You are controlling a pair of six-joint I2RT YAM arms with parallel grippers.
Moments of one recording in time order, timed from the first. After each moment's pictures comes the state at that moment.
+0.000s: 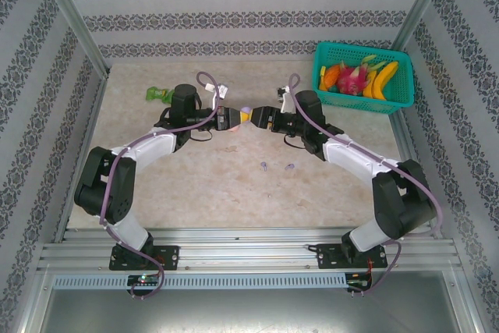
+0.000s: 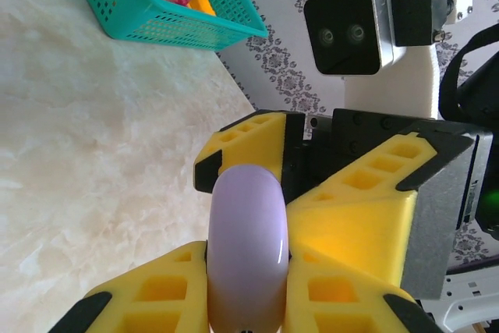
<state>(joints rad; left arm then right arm) -0.33 1.67 1.04 0.29 0.92 -0.58 0.43 1.53 0.95 0.17 -0.51 0.68</state>
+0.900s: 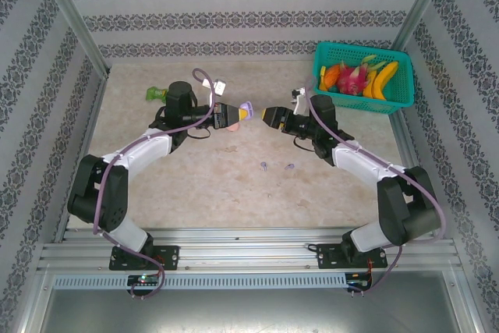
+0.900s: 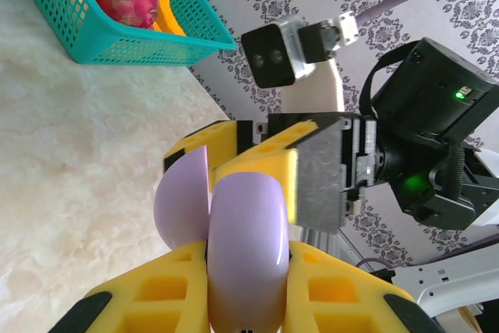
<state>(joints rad) -0.33 1.60 1.04 0.31 0.95 -0.59 0.35 1.47 0.85 0.26 -0.59 0.74</state>
